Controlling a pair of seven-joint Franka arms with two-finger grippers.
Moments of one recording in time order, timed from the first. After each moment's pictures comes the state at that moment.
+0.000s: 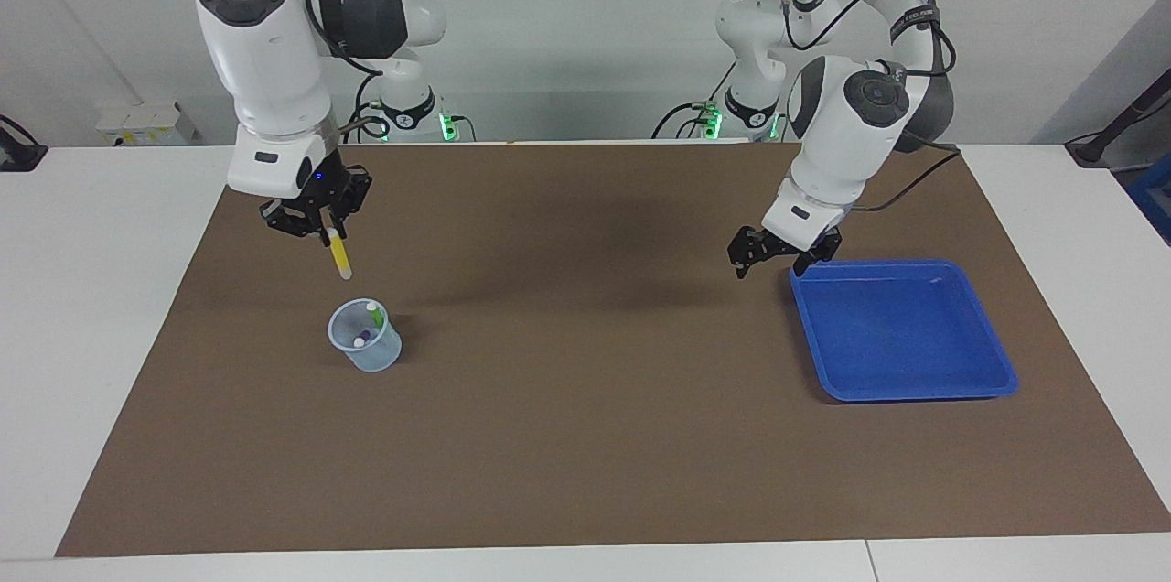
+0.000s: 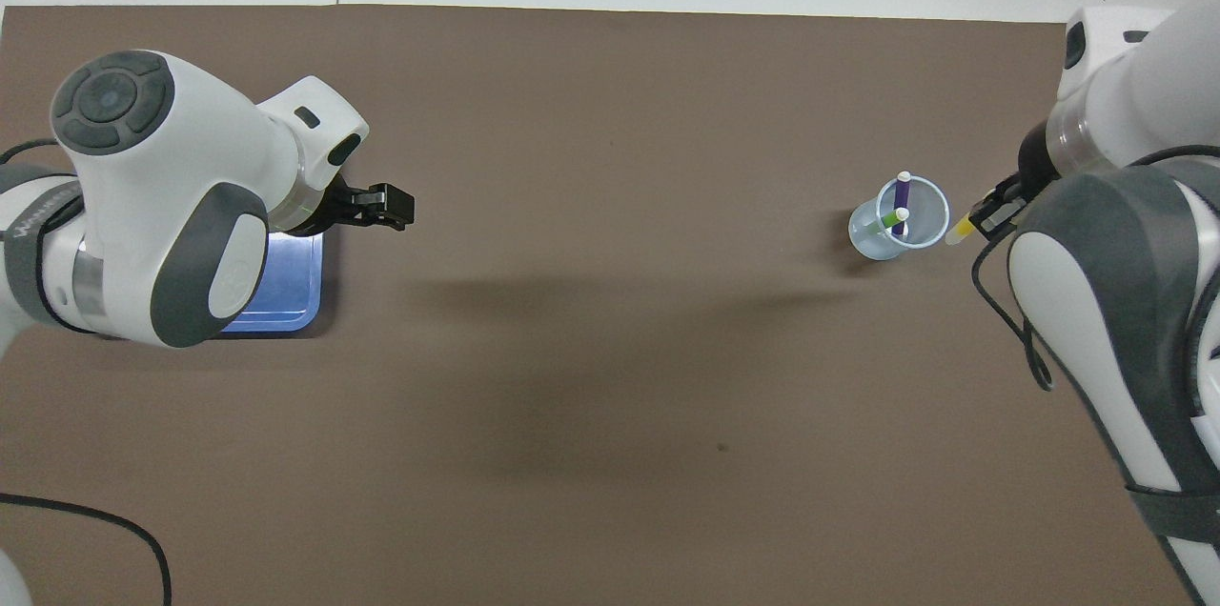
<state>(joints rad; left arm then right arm) -0.10 0.16 -0.20 -1.81 -0.02 1.99 -0.24 -0.08 0.12 0.20 -1.59 -0.13 1.67 -0.50</state>
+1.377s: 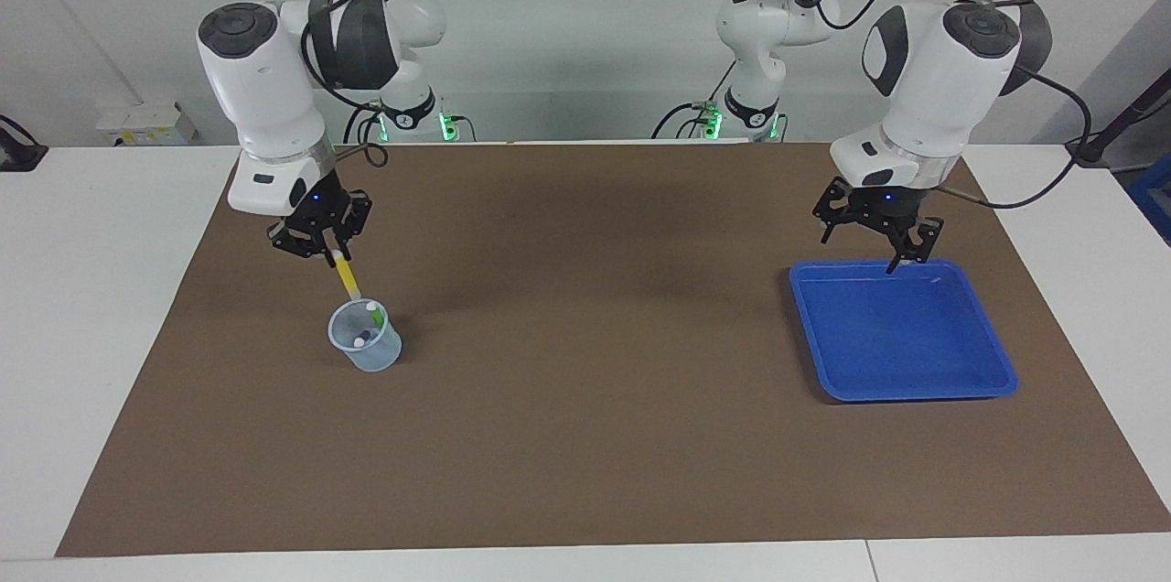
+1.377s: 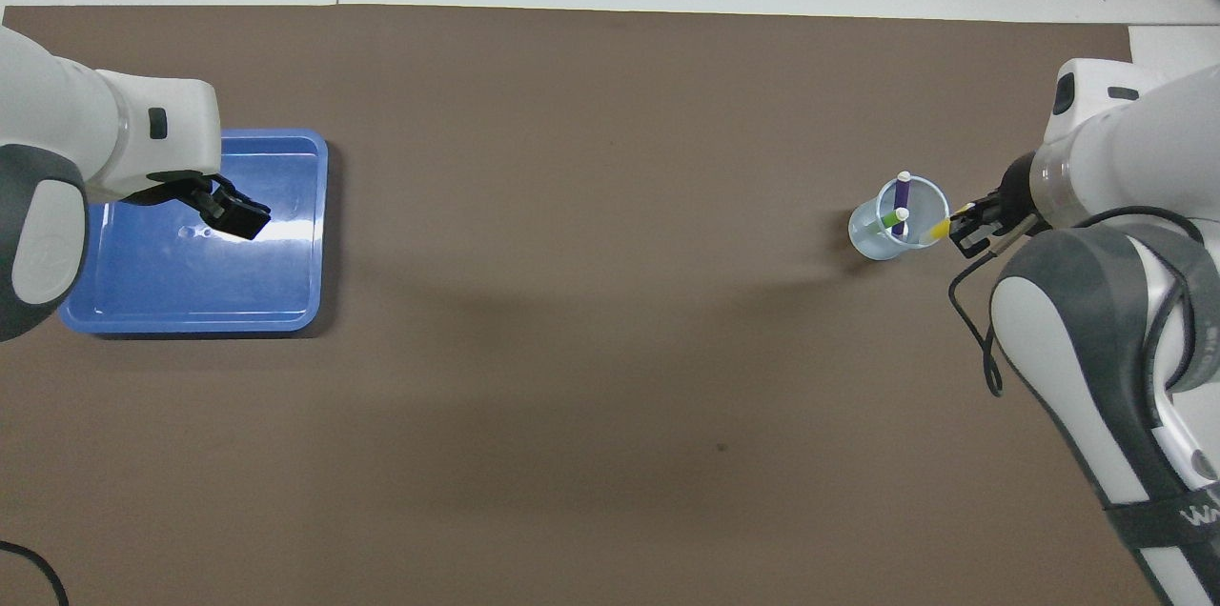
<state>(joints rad) 0.01 0.09 -0.17 -1.72 0.06 1.91 0.57 -0.12 0.05 0.20 -1.84 -0.08 1.95 -0.51</state>
